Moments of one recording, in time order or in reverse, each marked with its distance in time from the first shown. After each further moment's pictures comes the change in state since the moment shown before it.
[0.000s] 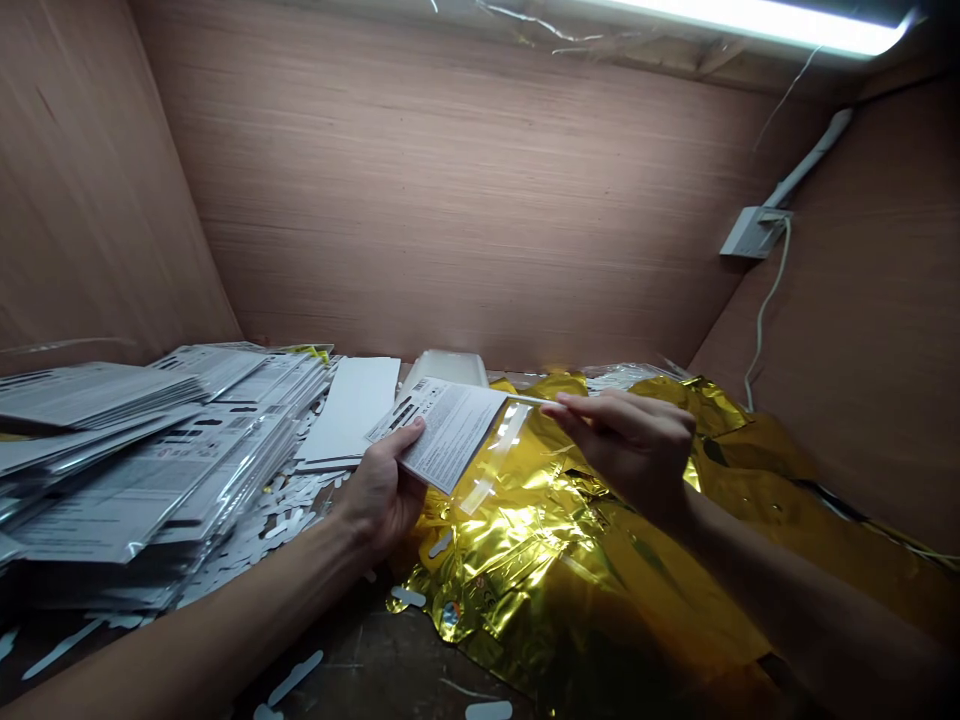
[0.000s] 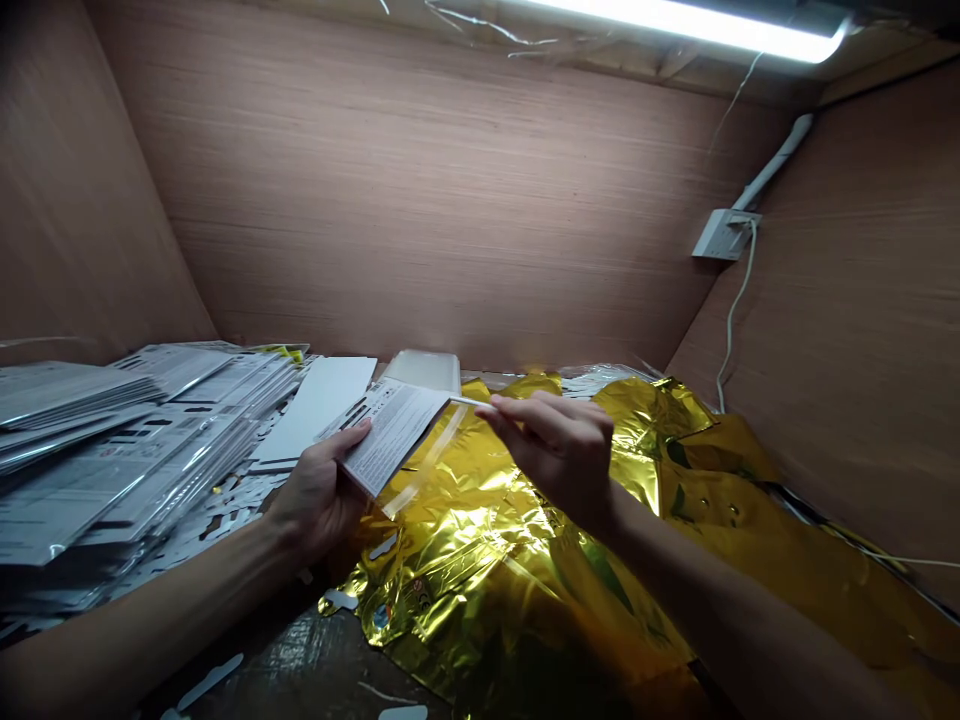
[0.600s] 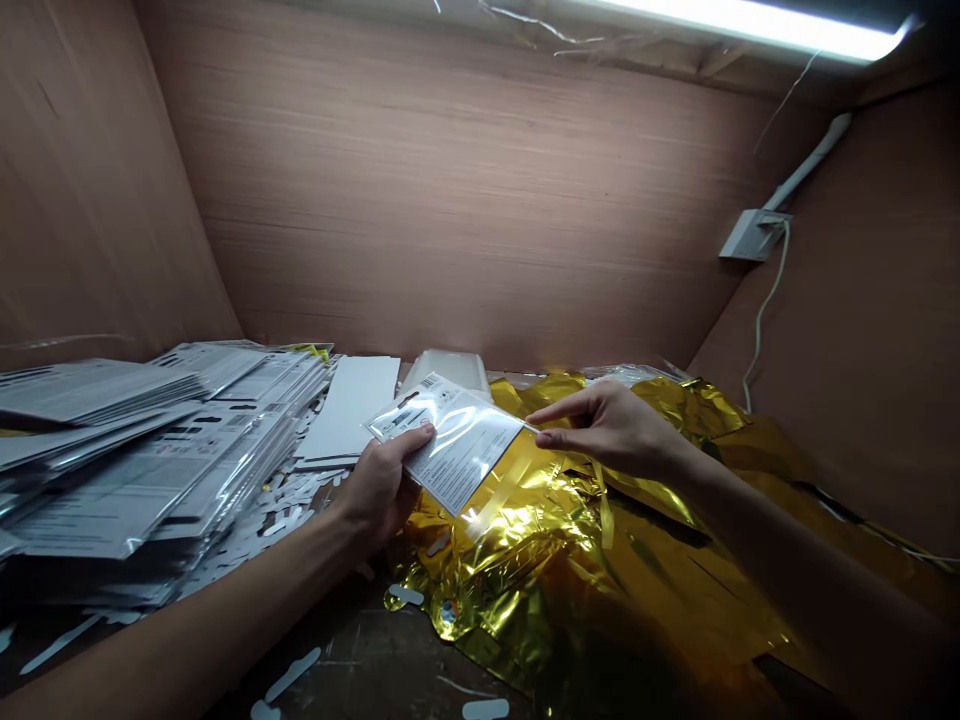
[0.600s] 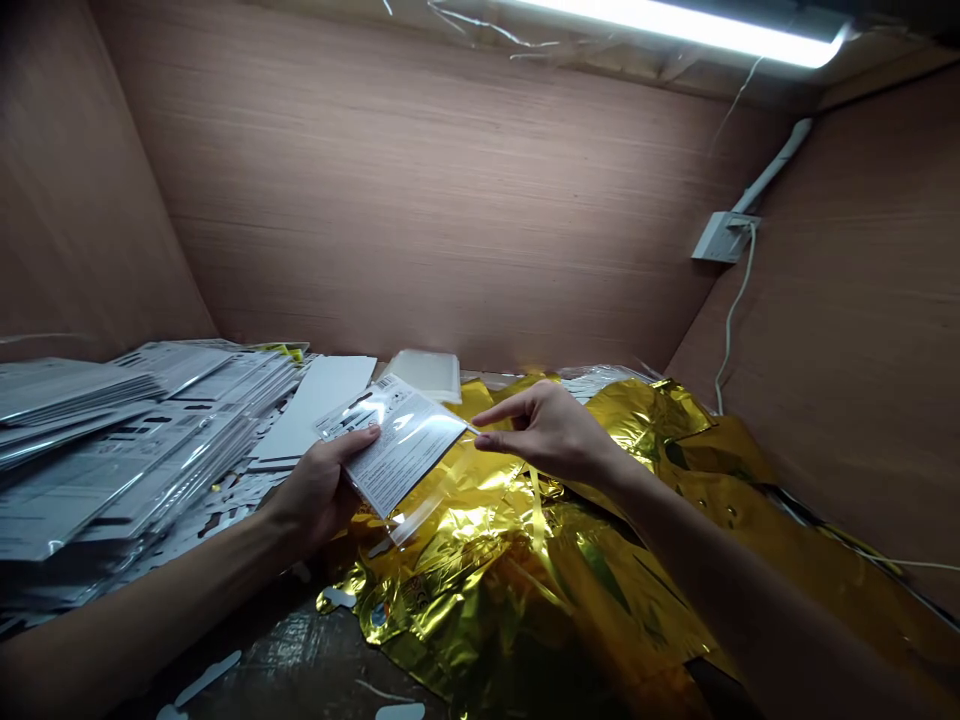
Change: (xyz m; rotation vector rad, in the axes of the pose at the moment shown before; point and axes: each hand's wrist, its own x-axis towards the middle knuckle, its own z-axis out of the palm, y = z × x) left_hand 0.004 0.000 -0.013 0.229 -0.067 -0.001; right_hand 0.024 0.024 -0.009 0.372 -0.859 0.670
